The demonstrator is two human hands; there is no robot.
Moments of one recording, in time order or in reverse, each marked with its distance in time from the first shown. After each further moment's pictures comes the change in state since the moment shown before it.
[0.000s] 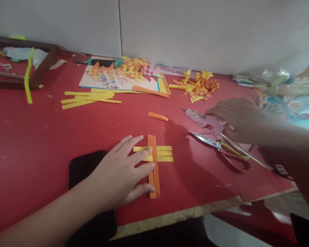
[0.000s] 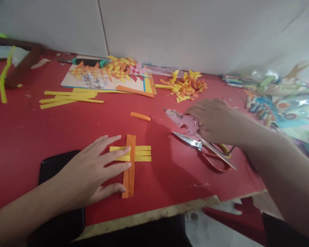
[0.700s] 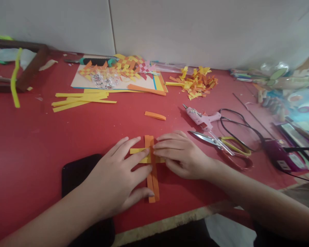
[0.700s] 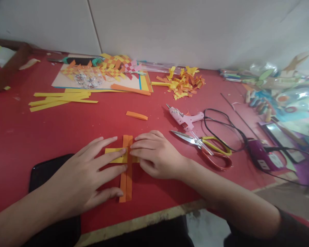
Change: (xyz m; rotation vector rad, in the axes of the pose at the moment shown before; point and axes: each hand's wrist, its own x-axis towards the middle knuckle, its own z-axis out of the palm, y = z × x) left_hand 0.000 0.000 0.001 0.018 0.028 0.020; right_hand 0.010 -0.129 0.088 0.301 0.173 -0.320
